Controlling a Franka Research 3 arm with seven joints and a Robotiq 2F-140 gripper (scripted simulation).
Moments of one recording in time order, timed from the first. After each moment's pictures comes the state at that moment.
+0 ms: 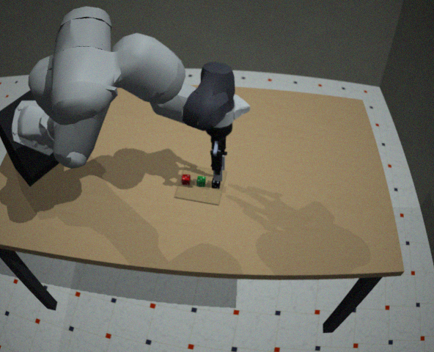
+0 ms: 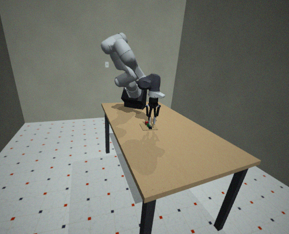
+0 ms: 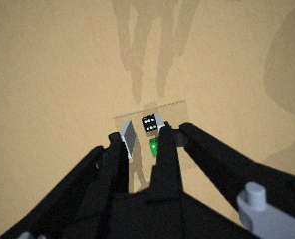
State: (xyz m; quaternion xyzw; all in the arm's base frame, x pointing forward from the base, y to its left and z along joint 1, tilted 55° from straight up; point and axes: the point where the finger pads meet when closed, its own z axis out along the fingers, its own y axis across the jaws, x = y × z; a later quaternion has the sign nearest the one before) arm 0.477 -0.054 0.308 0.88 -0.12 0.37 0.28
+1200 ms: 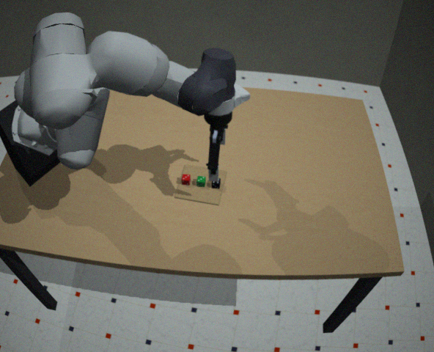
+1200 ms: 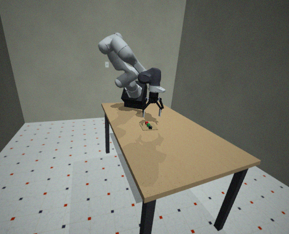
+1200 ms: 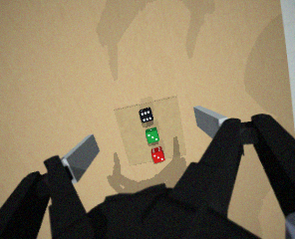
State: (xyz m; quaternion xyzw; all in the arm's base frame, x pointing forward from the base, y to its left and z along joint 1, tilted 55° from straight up) arm 0.446 -0.032 0.331 0.88 -0.11 0.36 0.29
